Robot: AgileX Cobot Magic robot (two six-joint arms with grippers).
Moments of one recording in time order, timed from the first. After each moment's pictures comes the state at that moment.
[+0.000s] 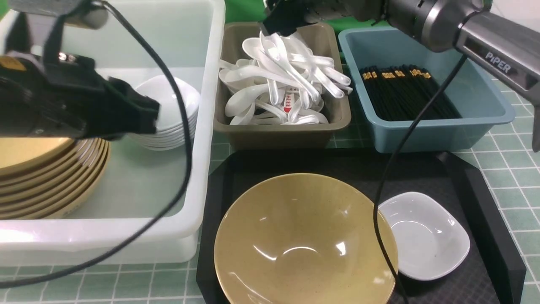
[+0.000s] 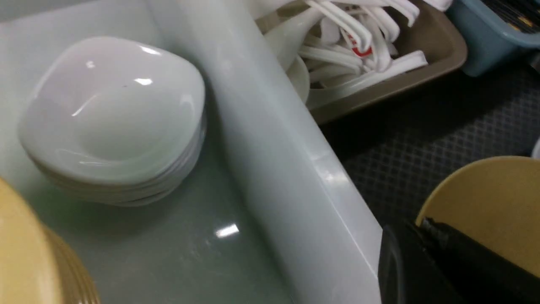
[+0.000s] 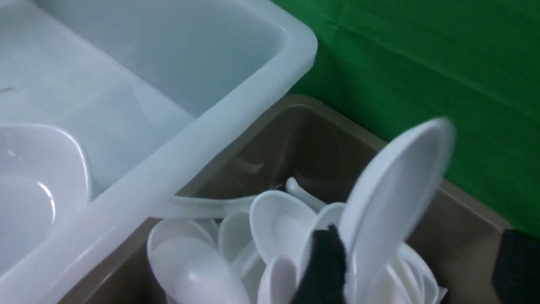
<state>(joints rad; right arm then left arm) 0.49 2.18 -2.17 -0.07 0.56 -0.13 -0.21 1.16 -1.00 -0.45 0.71 0.46</state>
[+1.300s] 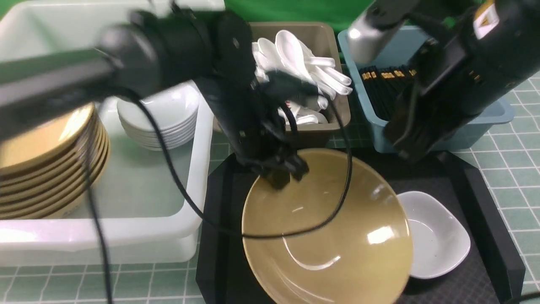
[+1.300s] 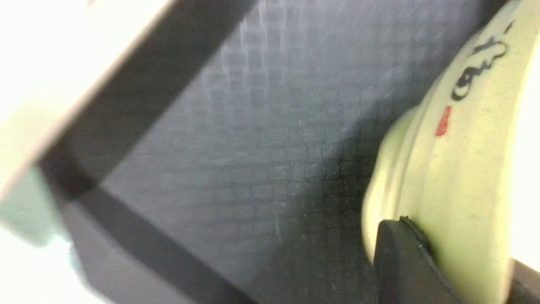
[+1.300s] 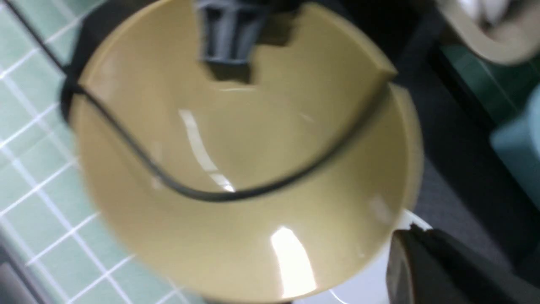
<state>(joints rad) 0.64 1.46 -1.52 0.05 1.25 -0.33 -0.55 1.80 -1.53 -0.24 1.08 0.33</state>
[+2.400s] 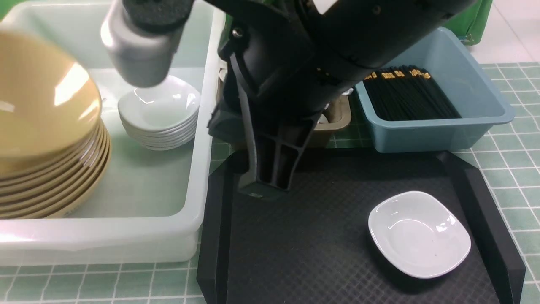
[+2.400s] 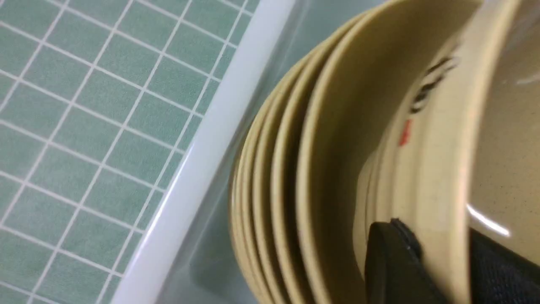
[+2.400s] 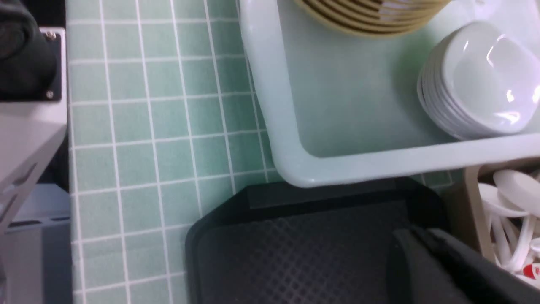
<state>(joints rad) 0.98 1.61 -1.88 0.03 1.22 -0.45 0.57 1.41 -1.40 -0.23 1.11 0.11</state>
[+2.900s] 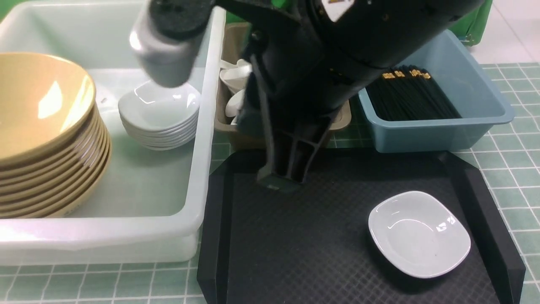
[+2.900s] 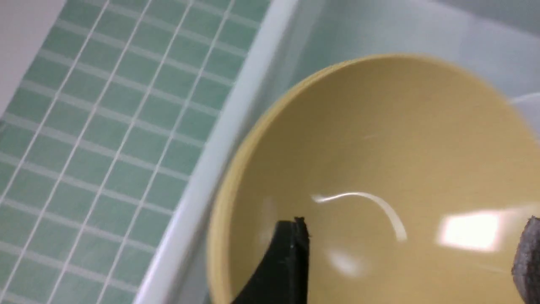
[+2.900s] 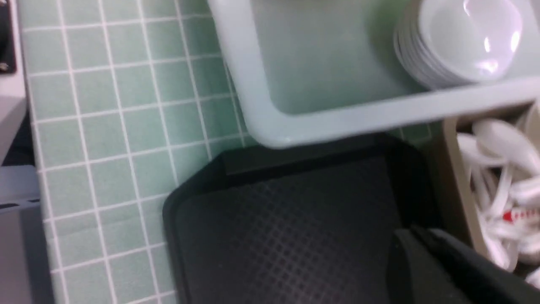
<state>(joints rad) 0.95 1.59 -1.84 -0.06 1.26 -0.36 0.31 1.31 -1.58 -0.11 1.16 0.08</state>
